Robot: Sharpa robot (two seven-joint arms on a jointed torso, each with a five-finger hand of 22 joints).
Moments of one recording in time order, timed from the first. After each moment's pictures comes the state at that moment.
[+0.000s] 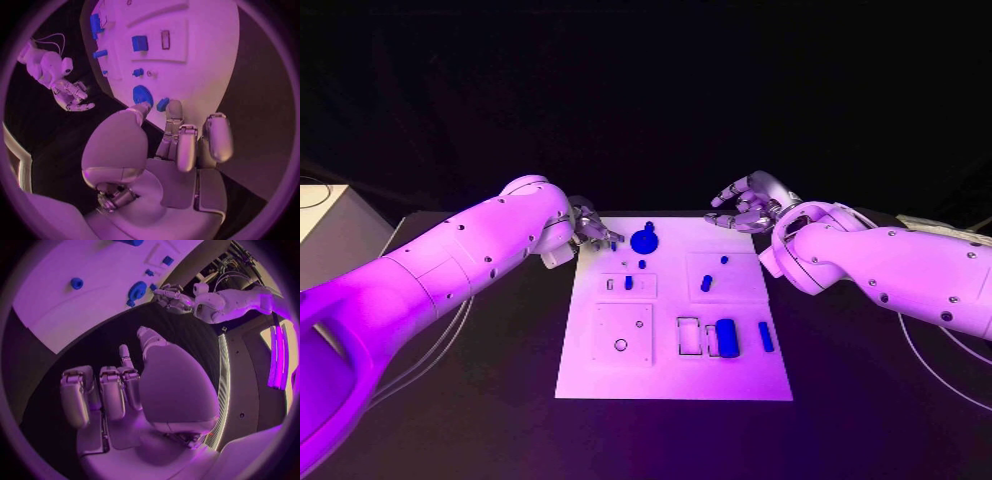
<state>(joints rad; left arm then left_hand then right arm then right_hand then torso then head) 1.27 -0.39 0.21 0.87 -1.09 0.21 -0.50 1.17 -0.14 0.31 0.29 0.23 0.79 0.12 0.63 0.67 1.08 0.04 0.95 0.60 1.47 -0.02 1.54 1.31 0.09 1.37 0.08 1.40 1.24 1.37 -0.76 -0.12 1.41 -0.95 -0.58 -0.18 1.41 -0.21 0.17 0.29 0.33 0.91 0.16 0.21 0.29 1.47 0.09 1.56 1.31 1.47 0.02 1.56 1.31 0.01 1.47 0.11 1.56 1.31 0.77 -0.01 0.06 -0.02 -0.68</state>
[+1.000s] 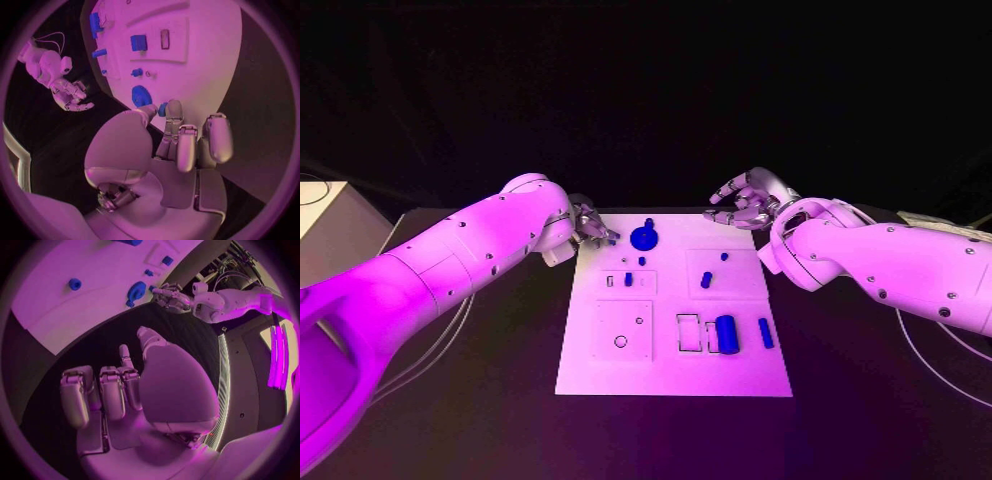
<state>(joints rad) 1.27 -0.38 0.19 0.86 -1.07 0.20 -0.50 1.23 -0.10 0.39 0.28 0.23 0.78 0.11 0.66 0.69 1.08 0.04 0.95 0.58 1.47 -0.03 1.54 1.31 0.09 1.37 0.08 1.41 1.25 1.37 -0.76 -0.12 1.41 -0.95 -0.58 -0.18 1.41 -0.21 0.17 0.29 0.33 0.91 0.16 0.21 0.29 1.47 0.09 1.56 1.31 1.47 0.02 1.56 1.31 0.01 1.47 0.11 1.56 1.31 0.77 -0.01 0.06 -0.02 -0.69</state>
